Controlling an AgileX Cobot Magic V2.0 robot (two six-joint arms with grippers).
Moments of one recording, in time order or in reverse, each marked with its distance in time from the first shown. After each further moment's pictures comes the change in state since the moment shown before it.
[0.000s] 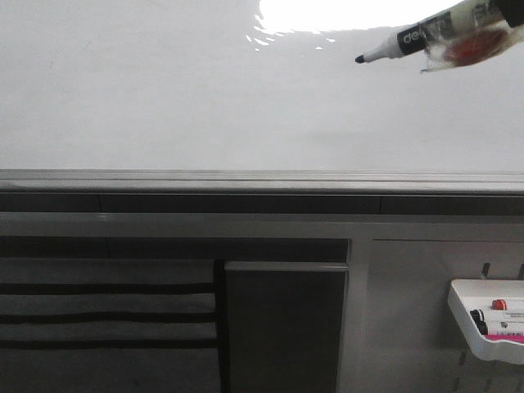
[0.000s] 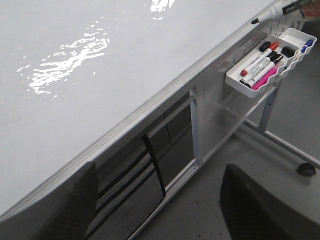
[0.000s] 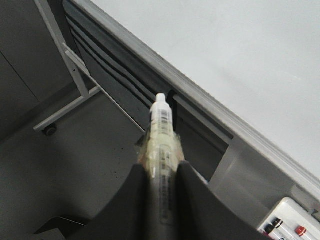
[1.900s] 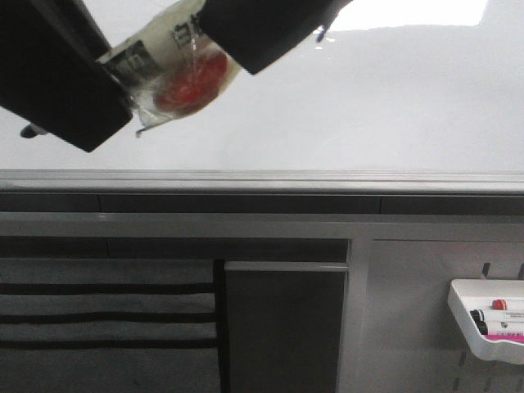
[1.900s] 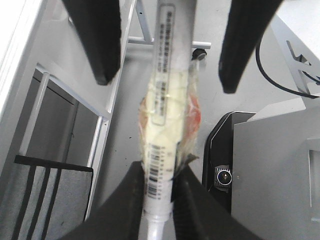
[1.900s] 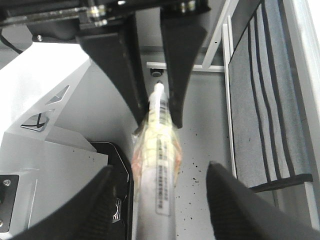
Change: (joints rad) left arm -0.364 0.461 -0.261 0.038 0.240 0.210; right arm 0.334 0.402 -0.315 0.142 0.230 -0.488
